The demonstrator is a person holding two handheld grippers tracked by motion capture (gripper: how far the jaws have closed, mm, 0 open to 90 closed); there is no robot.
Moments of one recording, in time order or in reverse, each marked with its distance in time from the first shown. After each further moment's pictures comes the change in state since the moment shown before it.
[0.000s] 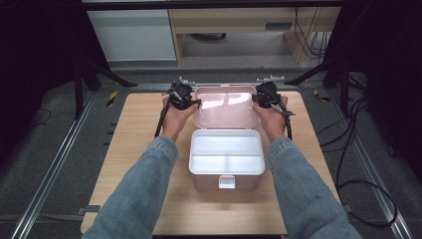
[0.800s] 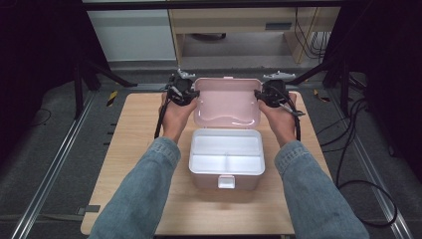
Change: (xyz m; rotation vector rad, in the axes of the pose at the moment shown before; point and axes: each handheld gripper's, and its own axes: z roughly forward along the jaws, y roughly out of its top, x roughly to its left) left arm -0.025 0.021 -0.051 -0.093 0.044 0.001; right arm -0.002 0.011 -0.047 -0.091 0.038 -0.038
